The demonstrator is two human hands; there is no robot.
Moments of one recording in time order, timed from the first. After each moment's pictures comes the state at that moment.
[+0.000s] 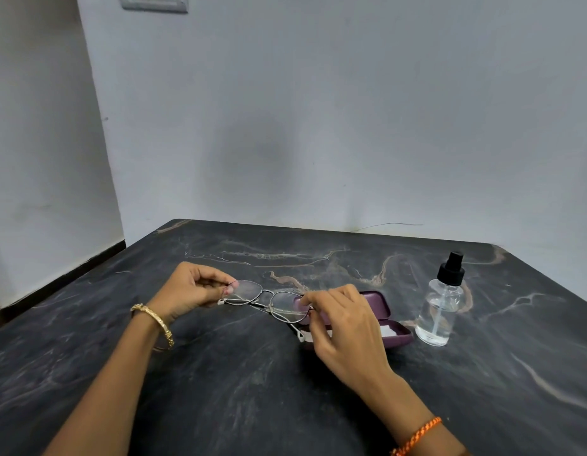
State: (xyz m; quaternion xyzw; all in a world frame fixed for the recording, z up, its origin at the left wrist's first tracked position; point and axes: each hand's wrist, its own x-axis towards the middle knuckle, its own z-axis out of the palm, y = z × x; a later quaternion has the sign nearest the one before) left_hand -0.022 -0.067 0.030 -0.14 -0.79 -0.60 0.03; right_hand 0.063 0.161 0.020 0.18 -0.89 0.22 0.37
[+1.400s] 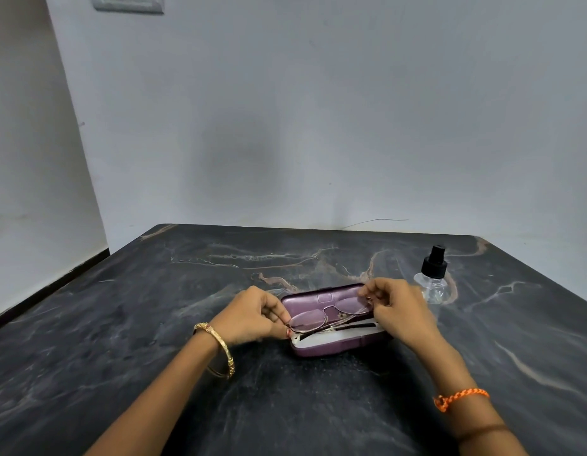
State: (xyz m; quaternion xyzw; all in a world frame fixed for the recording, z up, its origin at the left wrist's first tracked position) left_hand 0.000 0.018 0.029 -0.22 -0.86 -0.45 -0.11; right_hand 0.036 0.246 0.026 -0.03 -0.91 0.37 0.19
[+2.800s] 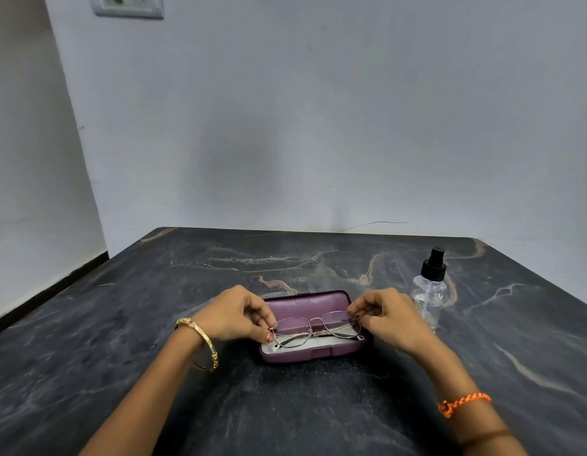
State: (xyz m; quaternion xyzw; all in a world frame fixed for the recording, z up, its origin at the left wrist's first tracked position) left_hand -0.006 -0.006 0.037 -0.23 -0.87 -0.41 -0.13; right_hand 0.039 0.240 0.029 0.00 -0.94 0.34 0.10
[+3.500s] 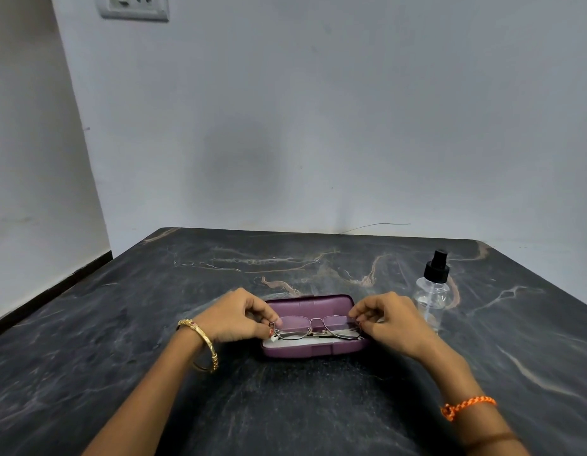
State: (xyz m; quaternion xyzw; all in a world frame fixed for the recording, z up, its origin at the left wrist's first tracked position) left_hand -0.008 -0.007 0.034 -0.24 -0.88 -0.40 -0.11; right_hand 0.040 0.243 0.029 0.04 -0.95 0.30 0.09
